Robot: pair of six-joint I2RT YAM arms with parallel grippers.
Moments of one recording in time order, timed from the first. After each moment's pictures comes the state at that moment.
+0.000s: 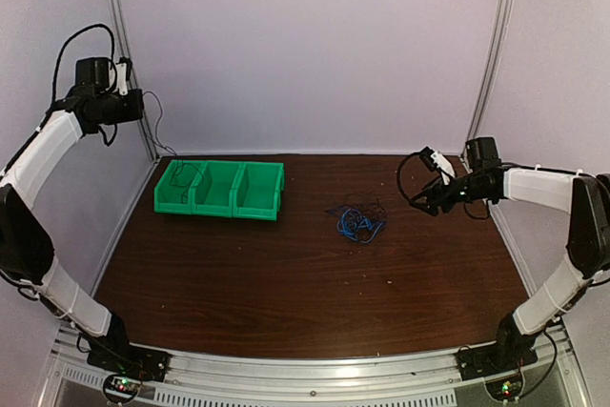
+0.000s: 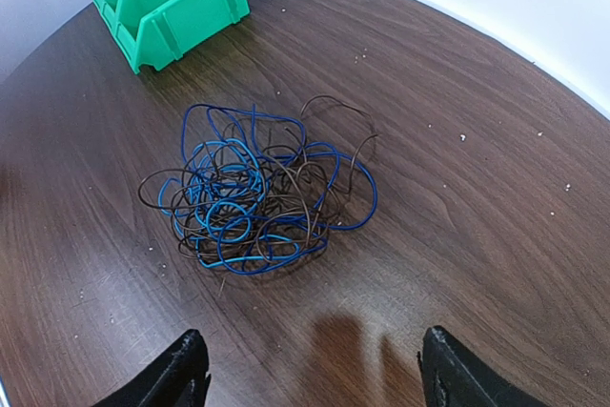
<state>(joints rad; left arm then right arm) 0.02 1.53 1.59 -0.46 0.07 -0.07 0.09 1.53 0.98 -0.24 -0.62 -0.40</state>
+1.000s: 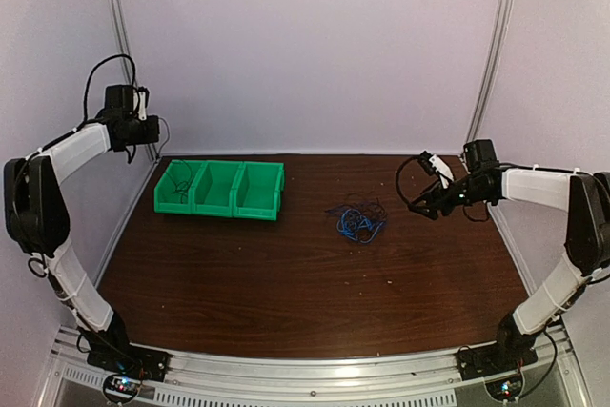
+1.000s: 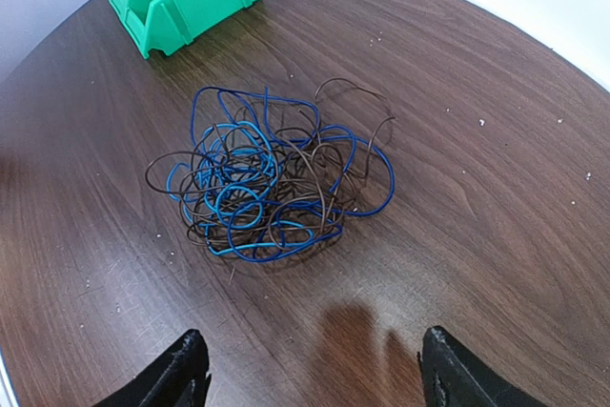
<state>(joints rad) 0.02 1.72 1.50 -0.28 -0.05 -0.04 0.09 1.55 0.98 -0.27 -0.64 -0.42</state>
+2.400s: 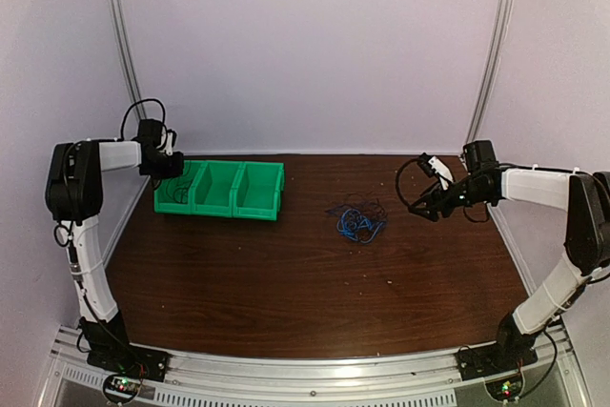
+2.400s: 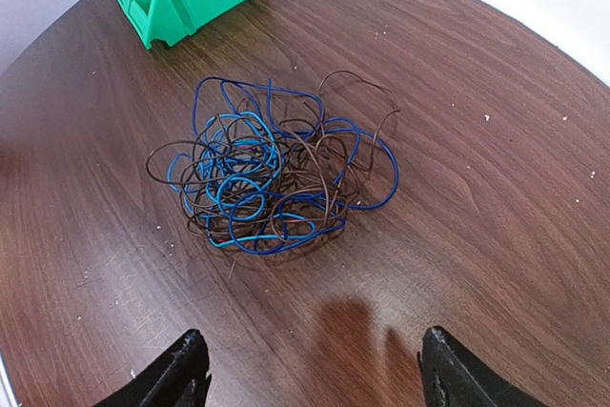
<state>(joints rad) 0.01 2.10 1.55 -0.24 0.11 -0.10 0.09 1.56 0.98 -0.29 -0.64 -0.44</state>
